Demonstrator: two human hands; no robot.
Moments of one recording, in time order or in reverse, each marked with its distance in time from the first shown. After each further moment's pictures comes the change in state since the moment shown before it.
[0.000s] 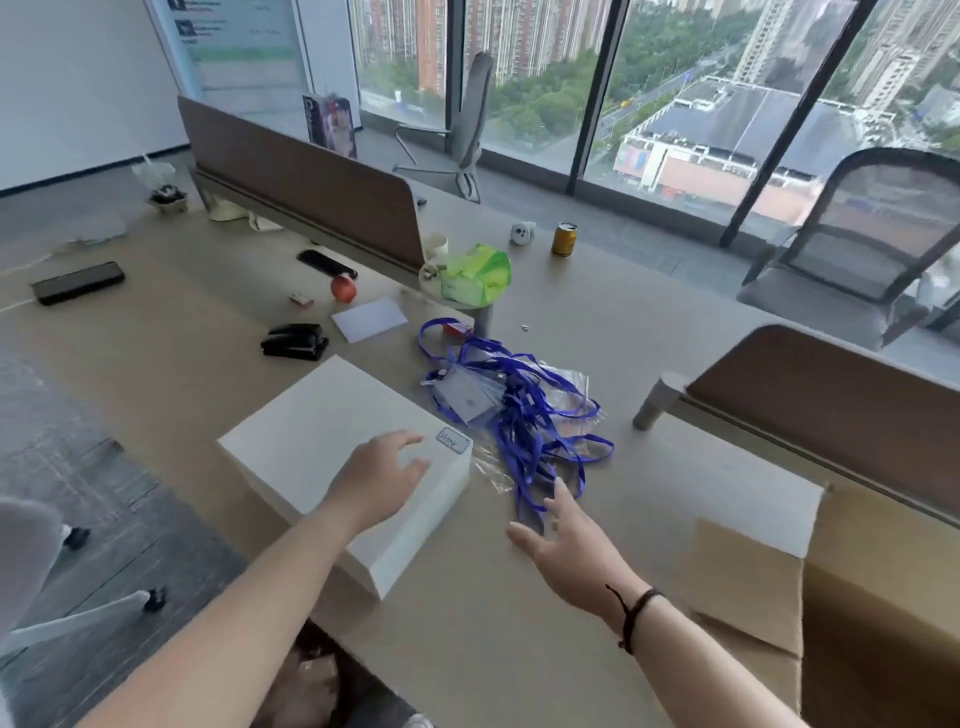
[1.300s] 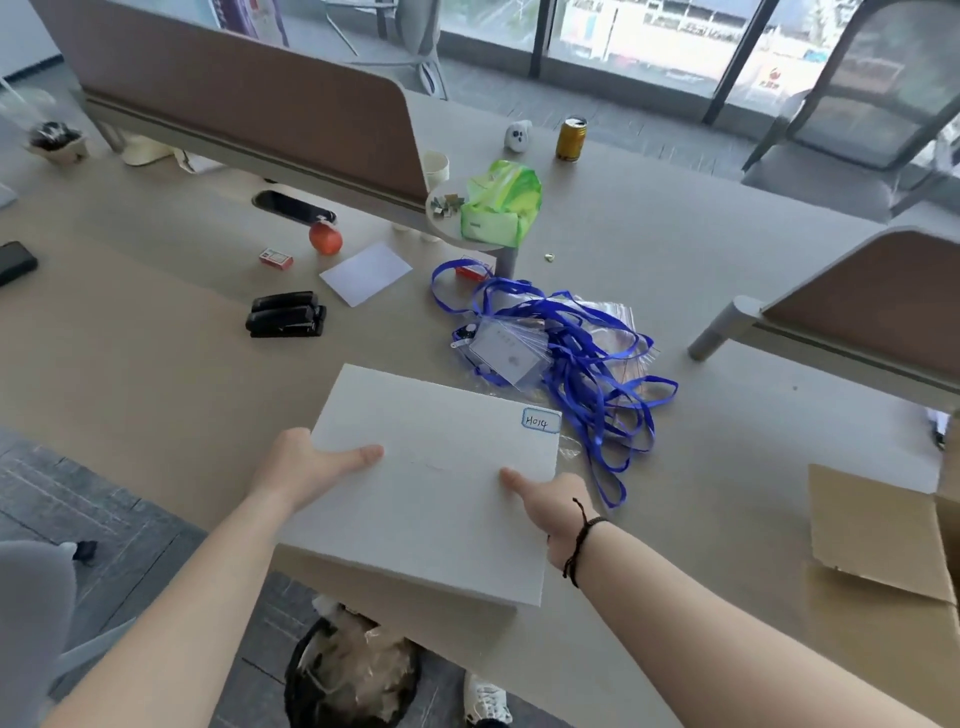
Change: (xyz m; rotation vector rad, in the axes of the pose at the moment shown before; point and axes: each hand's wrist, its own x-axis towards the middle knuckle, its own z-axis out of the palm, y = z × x) left_hand 0.096 -0.159 -0.092 -0.094 -0.116 -0.371; right_hand 0.122 -0.072 0.129 0.748 0.144 0.554
